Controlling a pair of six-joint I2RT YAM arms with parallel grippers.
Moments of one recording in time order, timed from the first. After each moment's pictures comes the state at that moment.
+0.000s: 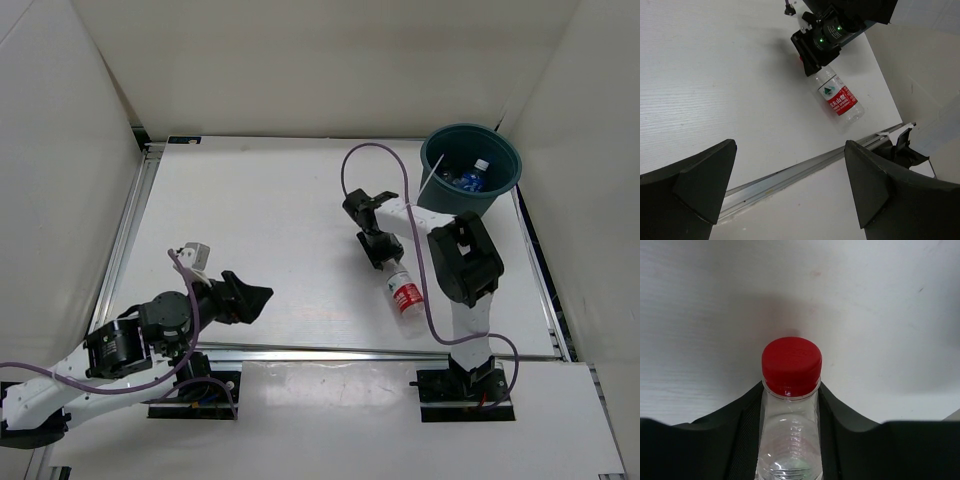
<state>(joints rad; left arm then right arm) -1.18 0.38 0.77 -0.70 -0.53 -0.76 0.61 2.00 1.41 -0.92 0.31 0.12</state>
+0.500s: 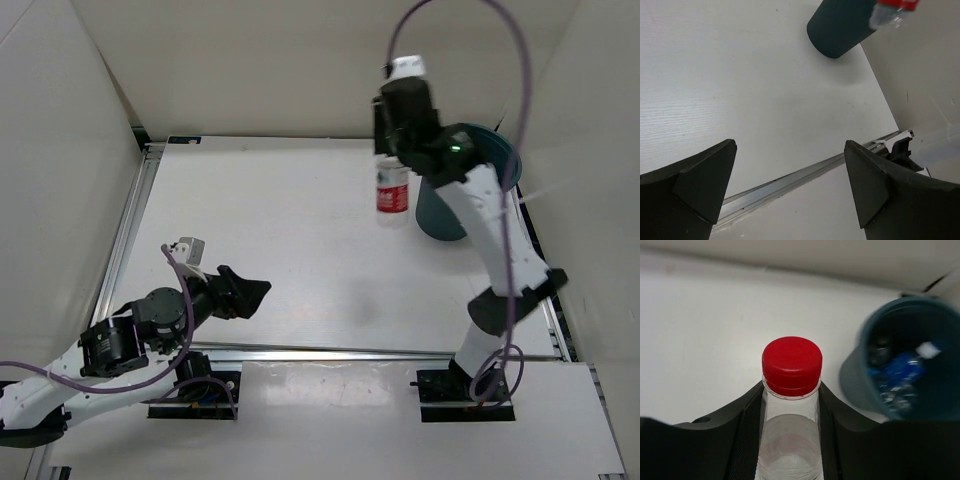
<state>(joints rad) -1.18 0.40 0.83 -0.69 -0.55 -0.74 0.69 1.78 2.27 -1.08 0.48 0.20</state>
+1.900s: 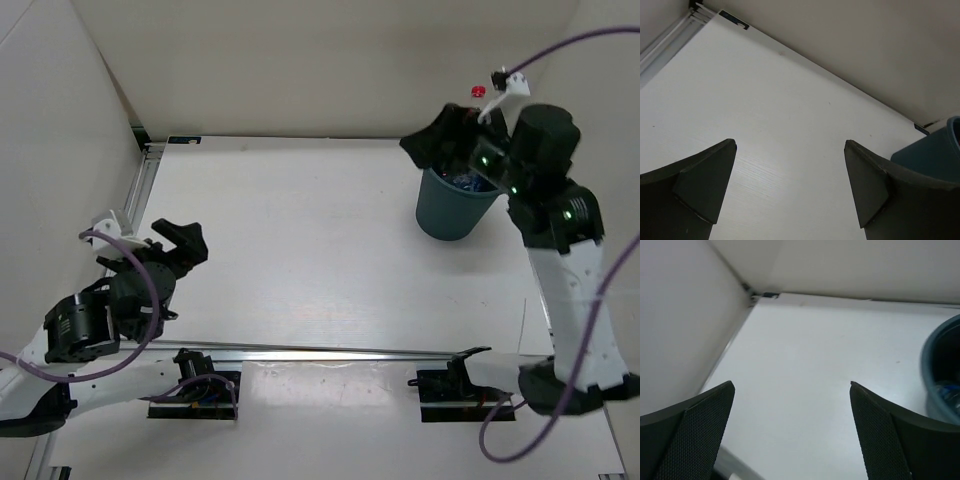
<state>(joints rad) -1.18 0.66 1.27 -1.06 -1.25 -0.90 0.32 1.27 1.85 -0.74 -0.19 0.36</state>
